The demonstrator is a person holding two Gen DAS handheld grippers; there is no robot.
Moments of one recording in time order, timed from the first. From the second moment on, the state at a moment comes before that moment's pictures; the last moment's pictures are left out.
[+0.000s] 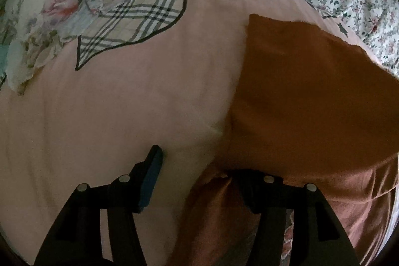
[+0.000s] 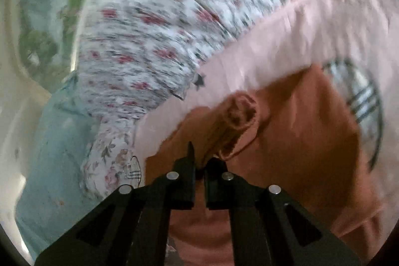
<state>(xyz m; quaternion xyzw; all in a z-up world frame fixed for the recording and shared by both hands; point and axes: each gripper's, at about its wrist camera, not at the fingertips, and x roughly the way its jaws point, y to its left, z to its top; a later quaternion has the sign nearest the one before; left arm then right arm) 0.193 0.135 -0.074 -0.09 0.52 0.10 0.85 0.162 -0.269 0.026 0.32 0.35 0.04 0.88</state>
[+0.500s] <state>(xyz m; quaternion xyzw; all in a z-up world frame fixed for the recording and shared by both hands) 0.184 0.154 -0.073 -0.16 0.51 0.11 0.84 0.130 -0.265 -0.011 0.23 0.40 -0.03 0.89</state>
